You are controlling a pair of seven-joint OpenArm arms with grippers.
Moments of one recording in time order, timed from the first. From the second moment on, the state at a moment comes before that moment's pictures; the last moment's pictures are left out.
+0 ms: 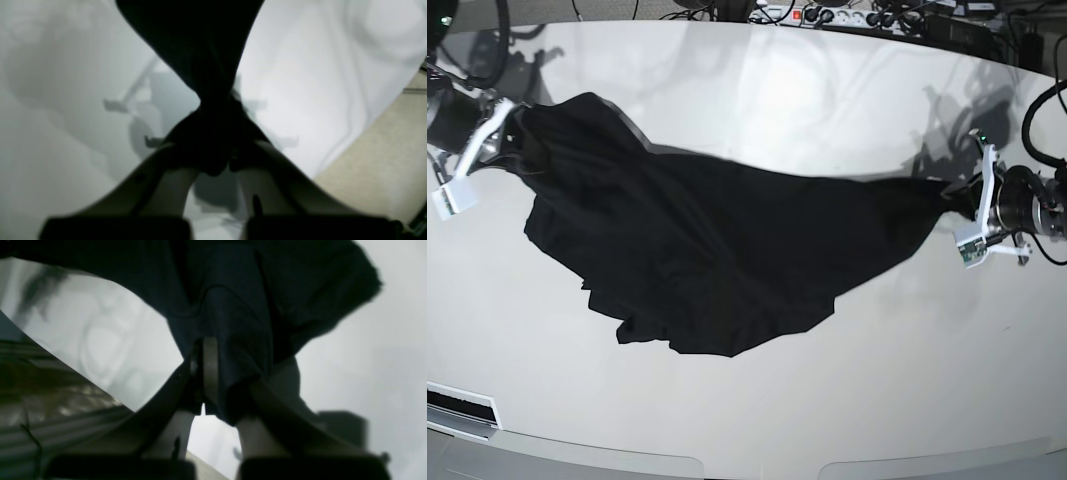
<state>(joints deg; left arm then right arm) -1.2 -52.5 14.4 95.8 -44.9 -43.9 56.4 -22.0 18.4 33.0 110.9 59.6 40.4 -76.6</state>
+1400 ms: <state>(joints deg) -22.6 -57.2 13.4 81.2 -59.5 -44.1 61.9 -21.6 30.5 37.8 118.1 64.1 36.3 -75.2</state>
